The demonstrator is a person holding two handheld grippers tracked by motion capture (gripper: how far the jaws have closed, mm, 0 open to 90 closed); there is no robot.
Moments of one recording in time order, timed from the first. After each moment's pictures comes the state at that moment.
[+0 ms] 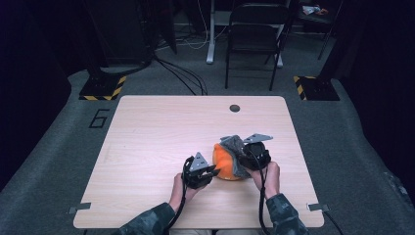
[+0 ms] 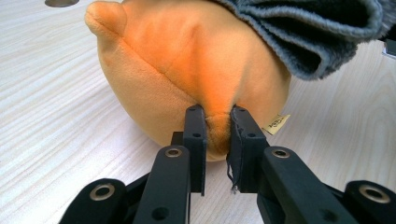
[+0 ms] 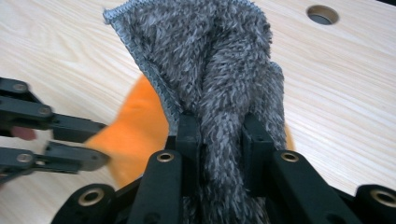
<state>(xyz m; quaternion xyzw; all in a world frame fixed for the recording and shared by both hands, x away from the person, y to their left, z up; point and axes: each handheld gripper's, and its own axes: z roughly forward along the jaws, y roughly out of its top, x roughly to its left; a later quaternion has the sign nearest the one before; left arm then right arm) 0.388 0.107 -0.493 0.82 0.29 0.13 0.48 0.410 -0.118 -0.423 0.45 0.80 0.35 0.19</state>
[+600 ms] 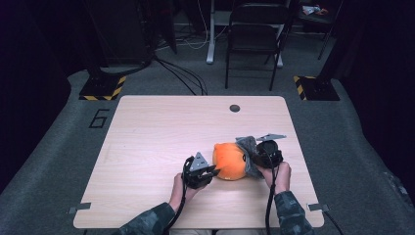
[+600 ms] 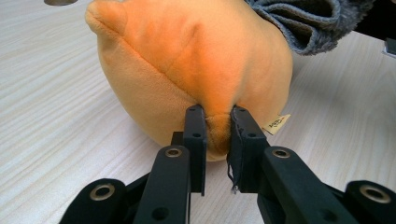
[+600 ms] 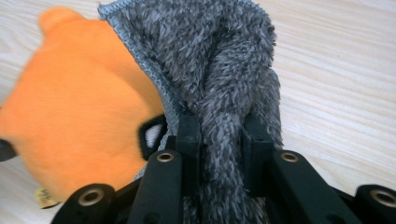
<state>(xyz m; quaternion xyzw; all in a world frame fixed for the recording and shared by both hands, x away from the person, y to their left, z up) 0.388 0.107 -0.494 0.82 0.29 0.12 0.48 0.426 -0.158 -0.442 0.52 0.78 0.32 0.18</state>
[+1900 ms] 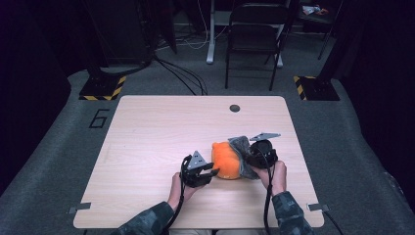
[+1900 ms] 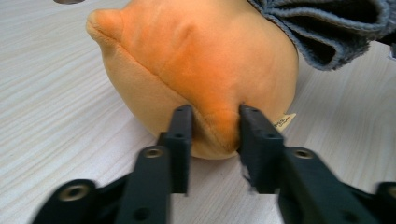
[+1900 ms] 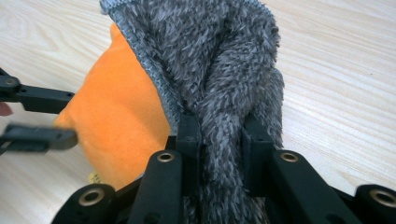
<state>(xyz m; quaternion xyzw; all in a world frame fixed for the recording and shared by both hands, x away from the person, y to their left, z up) 0.391 0.111 -0.493 0.82 0.30 0.13 0.47 0.419 -0.138 -0.426 0.48 0.80 0.33 0.17</state>
